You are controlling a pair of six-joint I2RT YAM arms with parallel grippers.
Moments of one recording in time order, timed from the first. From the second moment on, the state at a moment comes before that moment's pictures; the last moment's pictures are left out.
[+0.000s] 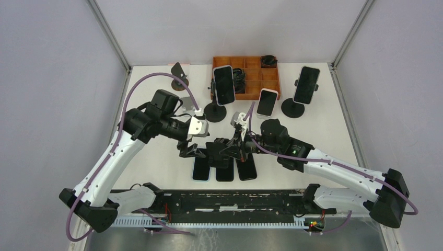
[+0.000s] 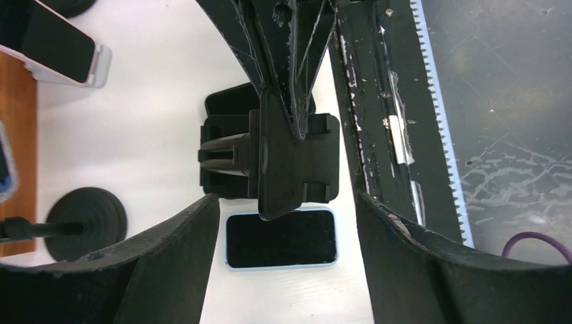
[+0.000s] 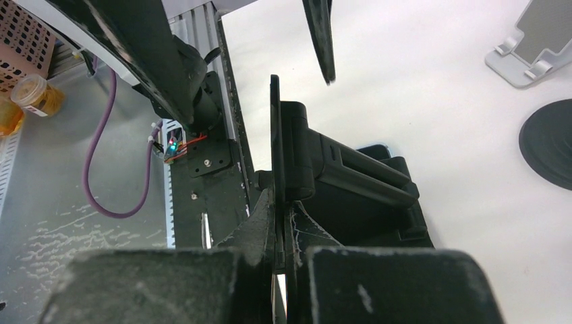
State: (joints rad) left arm -0.55 1.12 1.33 -1.15 0.87 0.92; right arm 0.97 1.08 0.79 0.04 -0.41 0.16
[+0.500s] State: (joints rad) left arm -0.54 1.19 1.30 -1.16 0.84 0.83; right arm 0.99 1.14 0.83 0.06 -0.43 0.14
